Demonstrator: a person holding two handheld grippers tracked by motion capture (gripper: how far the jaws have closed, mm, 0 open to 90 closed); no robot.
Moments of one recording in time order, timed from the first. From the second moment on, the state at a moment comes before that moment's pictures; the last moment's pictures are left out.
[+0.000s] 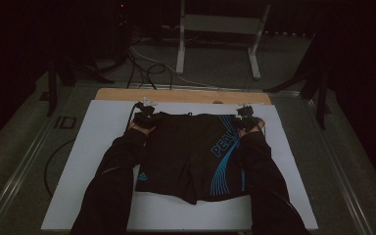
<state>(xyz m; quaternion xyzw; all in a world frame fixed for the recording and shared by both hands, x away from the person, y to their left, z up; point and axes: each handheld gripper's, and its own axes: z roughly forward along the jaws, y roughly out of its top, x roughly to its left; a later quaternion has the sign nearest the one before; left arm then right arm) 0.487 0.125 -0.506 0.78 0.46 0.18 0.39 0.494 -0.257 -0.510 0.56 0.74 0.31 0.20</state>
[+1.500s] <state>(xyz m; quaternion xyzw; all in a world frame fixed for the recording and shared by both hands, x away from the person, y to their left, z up) 0.448 0.142 -0.457 0.81 0.37 0.08 0.44 0.461 -0.231 -0.473 0.45 0.79 0.41 0.14</state>
